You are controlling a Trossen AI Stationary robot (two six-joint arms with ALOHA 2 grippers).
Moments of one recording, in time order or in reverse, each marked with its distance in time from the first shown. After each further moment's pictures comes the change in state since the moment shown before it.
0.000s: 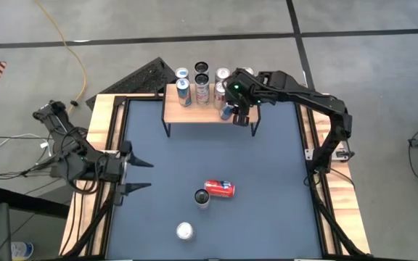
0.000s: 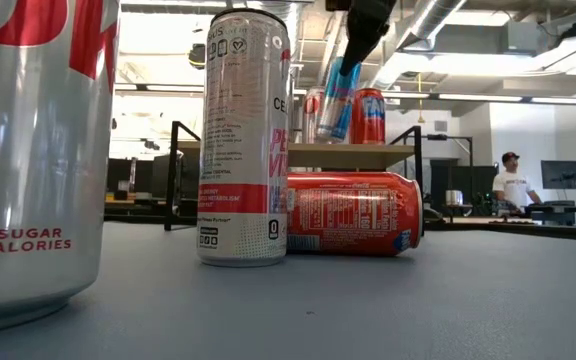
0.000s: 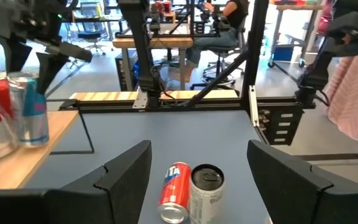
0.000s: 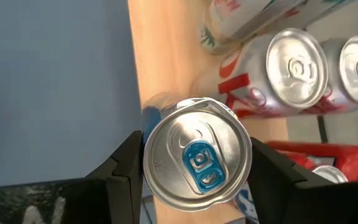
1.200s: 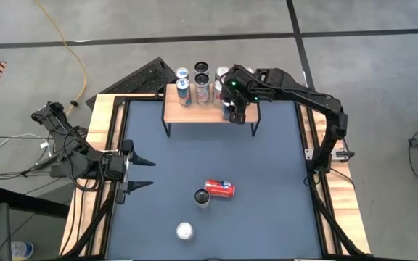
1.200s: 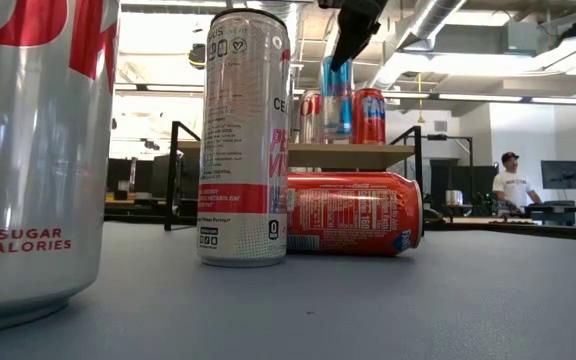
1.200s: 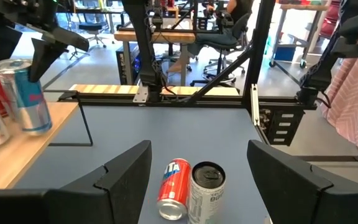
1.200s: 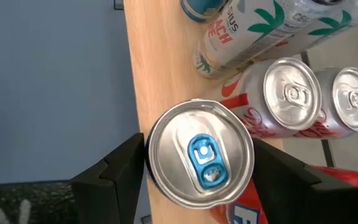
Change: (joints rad) left arm 0.042 0.000 0.000 -0.021 0.041 -0.049; right arm -0.001 0.052 0.078 -0.001 -0.038 -0.003
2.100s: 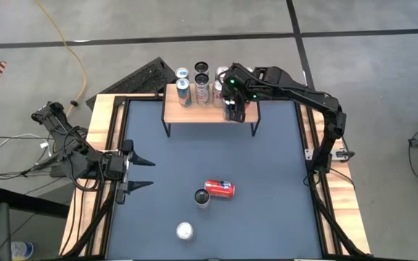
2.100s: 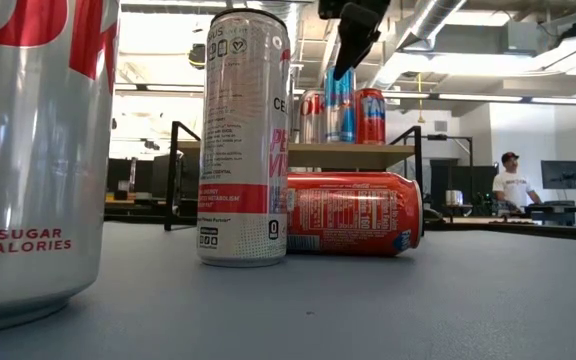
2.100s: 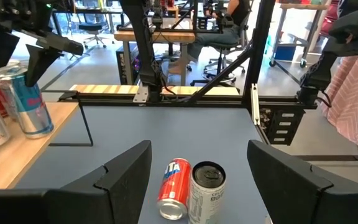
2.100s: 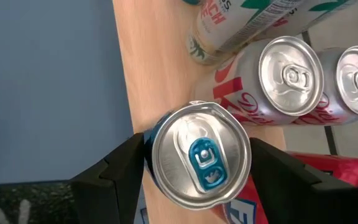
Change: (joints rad) left arm 0.000 0.000 0.000 -0.001 0.000 0.003; right arm -0.033 0.019 0.000 -0.018 0.001 0.010
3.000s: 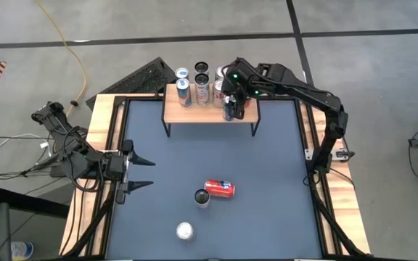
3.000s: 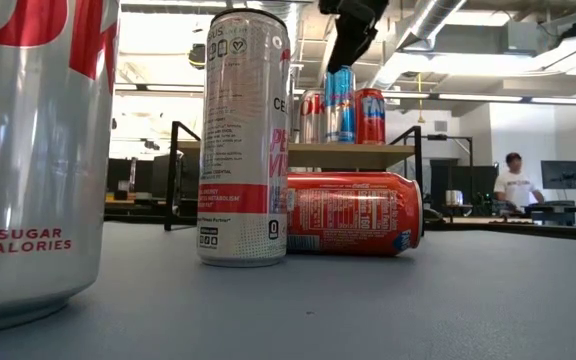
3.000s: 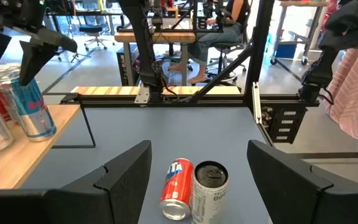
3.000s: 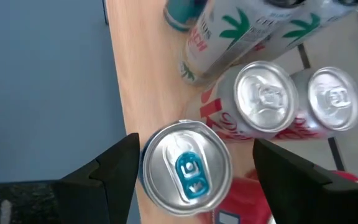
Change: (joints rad) left arm 0.000 0.000 0.000 -0.001 -0.002 0.020; right arm -0.033 -0.014 0.000 0.058 -0.056 -0.005
